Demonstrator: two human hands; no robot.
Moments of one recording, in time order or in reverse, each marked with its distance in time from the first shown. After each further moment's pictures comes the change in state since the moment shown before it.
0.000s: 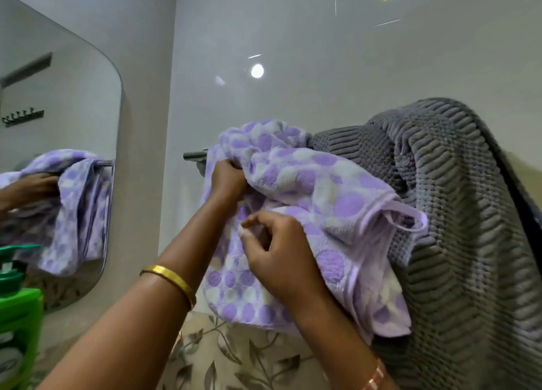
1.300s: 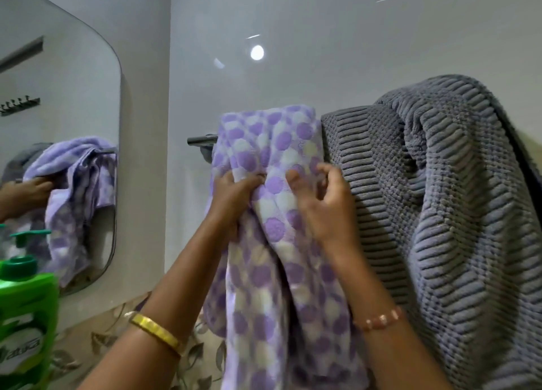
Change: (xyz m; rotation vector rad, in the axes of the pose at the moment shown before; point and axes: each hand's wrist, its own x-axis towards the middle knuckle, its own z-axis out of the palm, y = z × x) left_hand -0.048 -0.014 -0.015 -0.171 -0.082 -0.185; right_hand 0.029 0.042 -0.021 -0.081 0.399 0.198
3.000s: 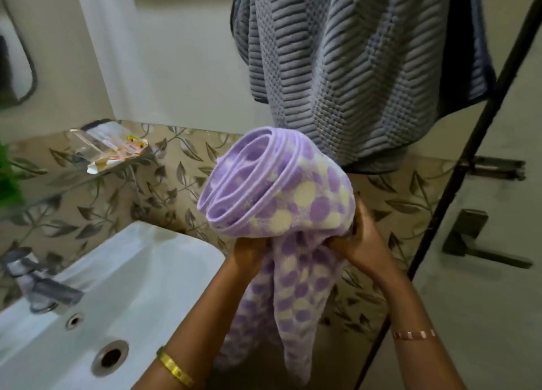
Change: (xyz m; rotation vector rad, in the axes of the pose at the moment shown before) left_hand -0.296 -0.143 0.066 -0.122 0.012 -0.759; right_hand -0.218 0.131 -0.208 0.178 -0.483 0.450
